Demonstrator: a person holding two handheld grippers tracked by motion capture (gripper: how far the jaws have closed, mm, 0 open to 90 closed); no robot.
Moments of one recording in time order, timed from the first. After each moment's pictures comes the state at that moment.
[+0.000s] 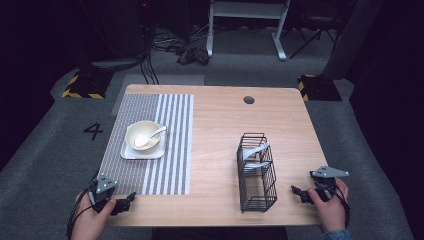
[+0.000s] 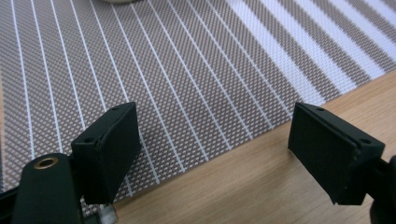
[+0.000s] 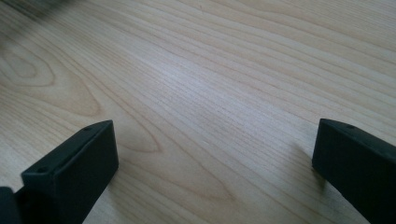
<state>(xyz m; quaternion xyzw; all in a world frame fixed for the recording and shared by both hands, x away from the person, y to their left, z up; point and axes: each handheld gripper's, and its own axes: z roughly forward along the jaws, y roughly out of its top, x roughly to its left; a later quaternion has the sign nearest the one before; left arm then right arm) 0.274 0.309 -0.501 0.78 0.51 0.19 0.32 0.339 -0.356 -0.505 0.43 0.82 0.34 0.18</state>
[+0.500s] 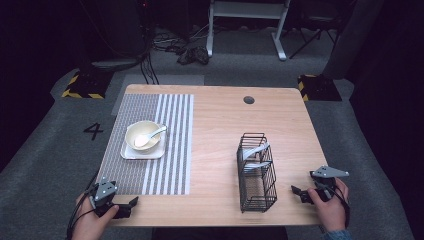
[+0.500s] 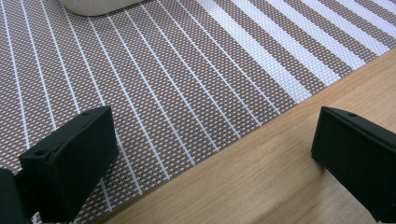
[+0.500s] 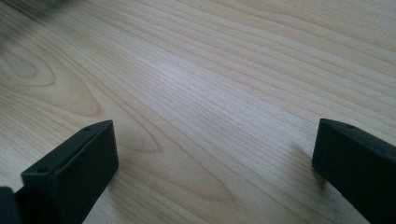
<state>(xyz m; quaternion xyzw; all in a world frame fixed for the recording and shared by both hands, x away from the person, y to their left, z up) 0.267 0.313 -0.515 0.78 0.46 0.21 0.36 0.339 -0.356 -0.505 0.43 0.82 0.34 0.18</state>
